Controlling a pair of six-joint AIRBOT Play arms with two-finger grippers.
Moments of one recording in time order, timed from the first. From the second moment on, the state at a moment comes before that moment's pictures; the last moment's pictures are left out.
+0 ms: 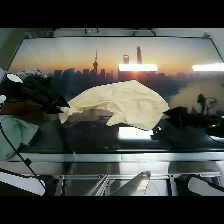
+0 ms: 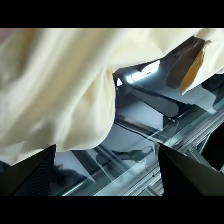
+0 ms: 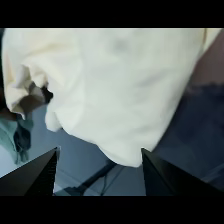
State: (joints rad) left arm 0.26 -1.75 1.34 0.90 -1.57 -1.21; right arm -0.46 -1.29 0.53 -0.40 1.17 0.83
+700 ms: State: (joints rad) left arm 0.27 -1.81 1.35 1.05 -1.48 -1.30; right arm -0.05 -1.37 0.50 -0.23 0.77 0.87
